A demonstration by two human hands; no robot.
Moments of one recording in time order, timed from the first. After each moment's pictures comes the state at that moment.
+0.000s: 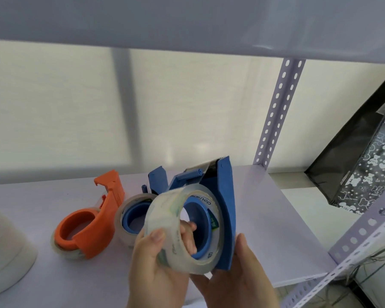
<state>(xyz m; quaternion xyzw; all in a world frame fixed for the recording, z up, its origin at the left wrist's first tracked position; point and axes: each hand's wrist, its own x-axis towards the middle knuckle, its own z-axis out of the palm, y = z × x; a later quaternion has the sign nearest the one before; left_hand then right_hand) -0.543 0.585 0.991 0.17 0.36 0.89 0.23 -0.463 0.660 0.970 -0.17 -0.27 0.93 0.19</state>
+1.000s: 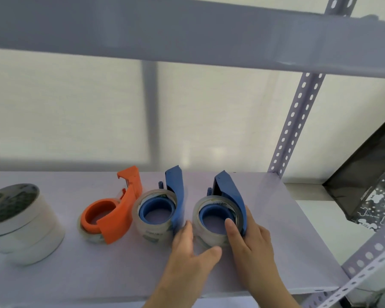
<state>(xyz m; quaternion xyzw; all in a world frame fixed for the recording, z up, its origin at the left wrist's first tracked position) -0.537 0.588 0.952 0.16 0.74 0.58 0.31 -0.479 0.721 0.926 -0.35 -0.84 0.39 0.17</state>
